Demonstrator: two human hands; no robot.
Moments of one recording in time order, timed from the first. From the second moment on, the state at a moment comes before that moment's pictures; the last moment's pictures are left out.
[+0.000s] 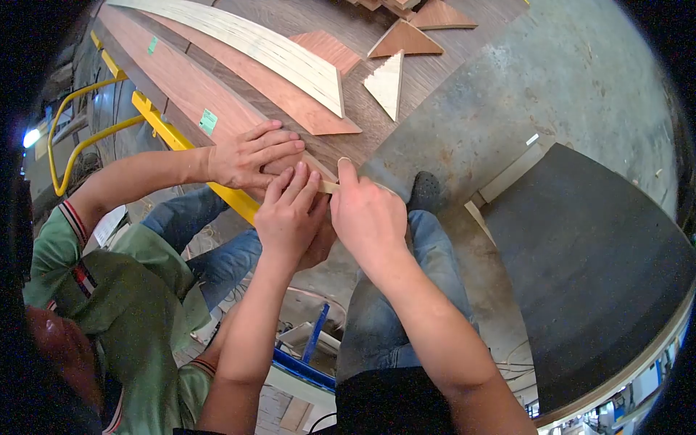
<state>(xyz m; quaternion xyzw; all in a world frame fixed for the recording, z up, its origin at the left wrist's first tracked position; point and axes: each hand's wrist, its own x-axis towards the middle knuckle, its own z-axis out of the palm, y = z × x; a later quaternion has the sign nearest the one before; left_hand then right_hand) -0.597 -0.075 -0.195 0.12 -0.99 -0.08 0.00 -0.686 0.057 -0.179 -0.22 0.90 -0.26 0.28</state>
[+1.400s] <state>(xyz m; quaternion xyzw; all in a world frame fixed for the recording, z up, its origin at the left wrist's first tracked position) -0.585 -0.084 -0.192 0.09 -0.99 -0.12 -0.01 -0.674 0.043 -0.185 -0.19 0.91 -0.29 0.22</state>
